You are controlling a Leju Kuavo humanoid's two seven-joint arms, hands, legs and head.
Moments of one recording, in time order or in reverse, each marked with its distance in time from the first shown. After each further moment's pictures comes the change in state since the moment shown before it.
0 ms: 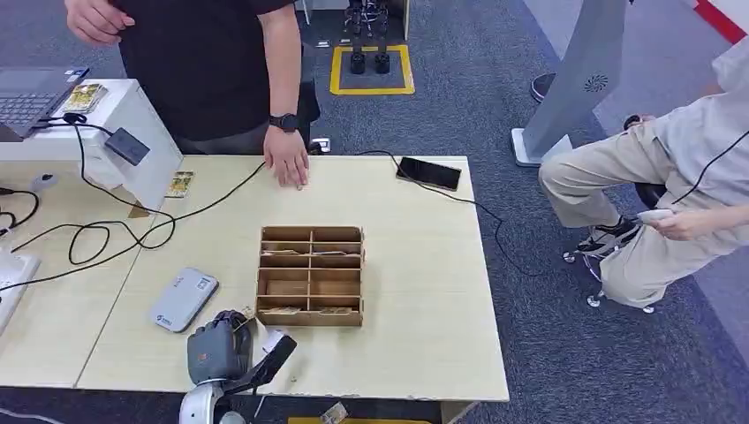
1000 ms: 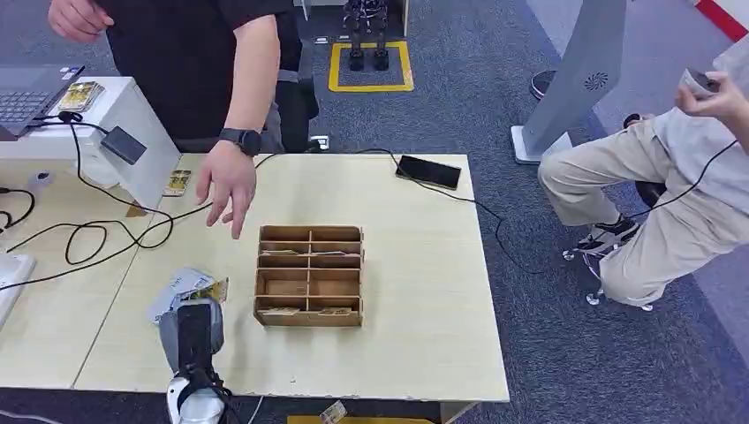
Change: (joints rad) left arm 0.042 -0.016 -0.164 -0.373 1.136 -0.140 -0.274; right arm 0.000 0.000 0.000 -0.020 0.025 0.000 0.015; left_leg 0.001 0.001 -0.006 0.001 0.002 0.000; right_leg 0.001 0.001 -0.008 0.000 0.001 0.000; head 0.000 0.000
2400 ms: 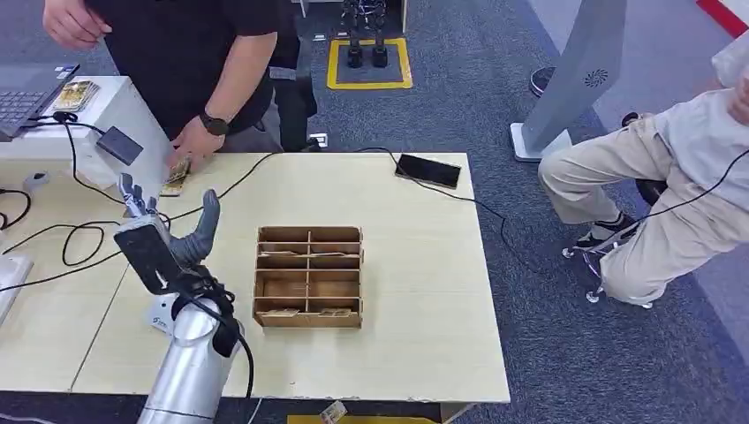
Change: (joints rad) left arm -0.234 0.094 -0.261 -0.157 0.202 0.129 -0.020; right arm -0.008 0.003 0.000 0.010 0.016 0.000 0.011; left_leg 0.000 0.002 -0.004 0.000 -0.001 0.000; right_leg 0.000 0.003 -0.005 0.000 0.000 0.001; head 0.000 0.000
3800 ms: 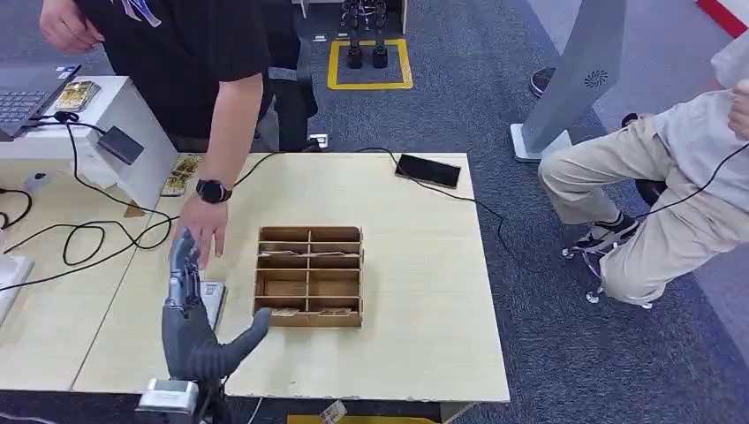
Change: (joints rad) left arm 0.436 0.130 -0.221 -0.414 -0.239 -0.292 -0.159; right arm 0.004 0.000 0.000 0.009 -0.040 0.000 -0.042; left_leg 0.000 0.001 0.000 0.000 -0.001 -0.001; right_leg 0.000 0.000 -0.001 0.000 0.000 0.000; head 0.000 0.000
